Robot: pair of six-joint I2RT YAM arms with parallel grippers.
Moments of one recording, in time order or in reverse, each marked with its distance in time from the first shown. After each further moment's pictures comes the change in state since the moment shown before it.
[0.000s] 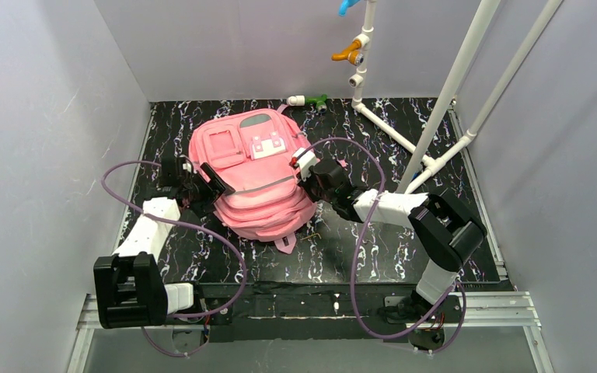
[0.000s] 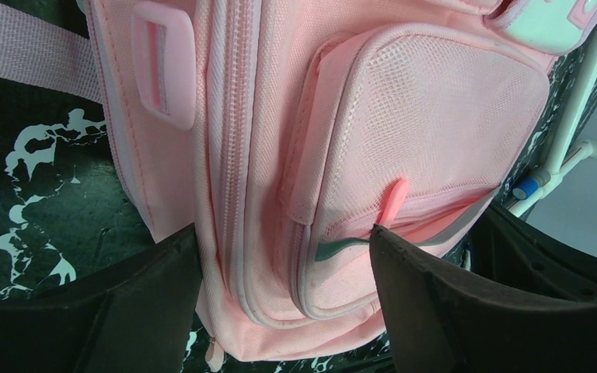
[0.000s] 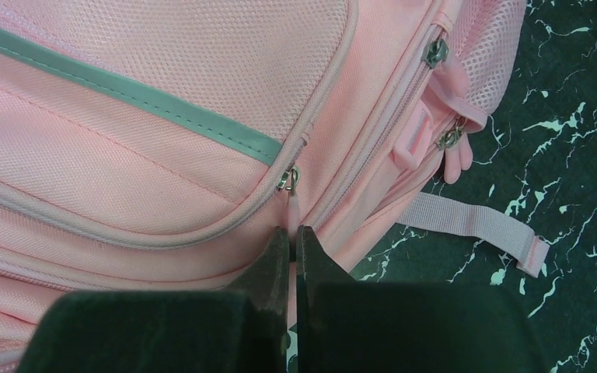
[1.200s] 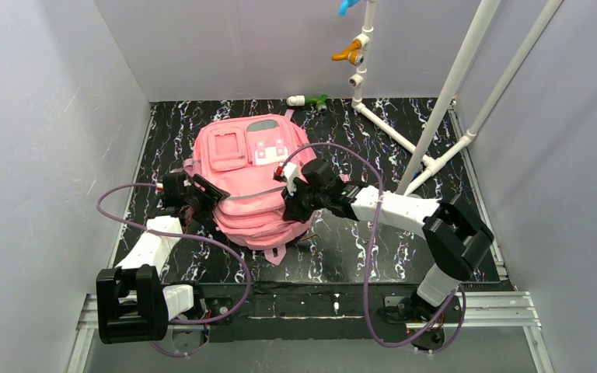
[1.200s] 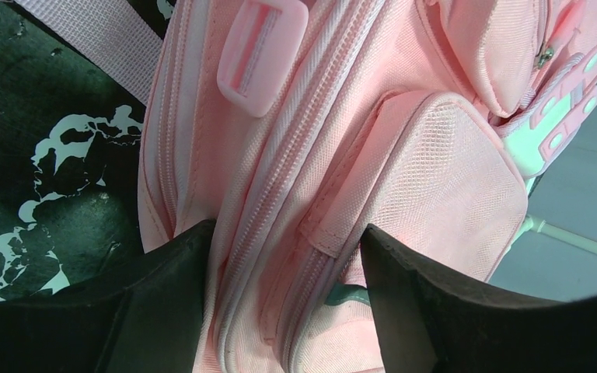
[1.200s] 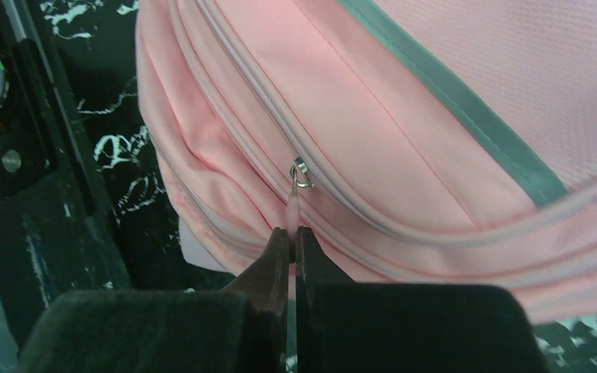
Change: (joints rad) left arm 0.007 -0.083 -0.211 0.232 -0.093 -0.218; right arm 0.082 -0.088 0.121 -0.405 -0.442 0.144
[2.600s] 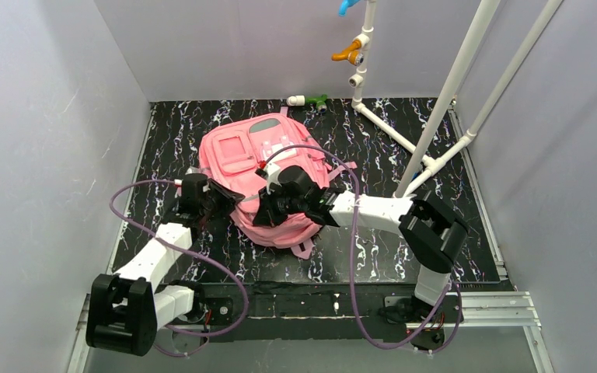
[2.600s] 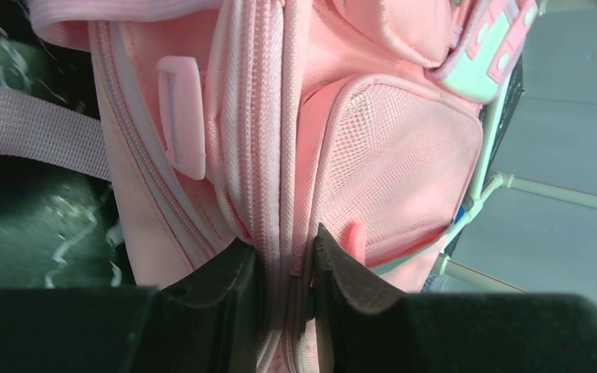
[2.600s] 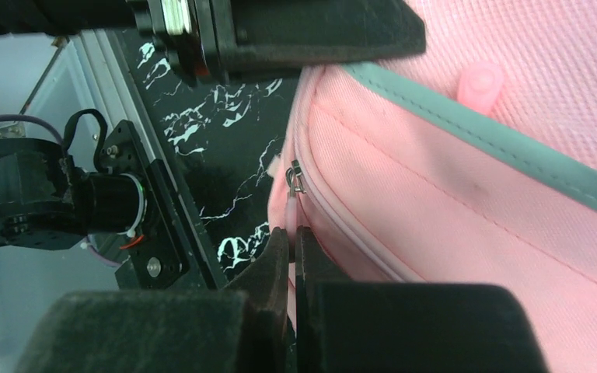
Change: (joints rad) left arm -0.182 -0.034 -0.034 0.133 -0.037 -0.108; right arm 0.128 0.173 0.118 0.216 0.042 0.447
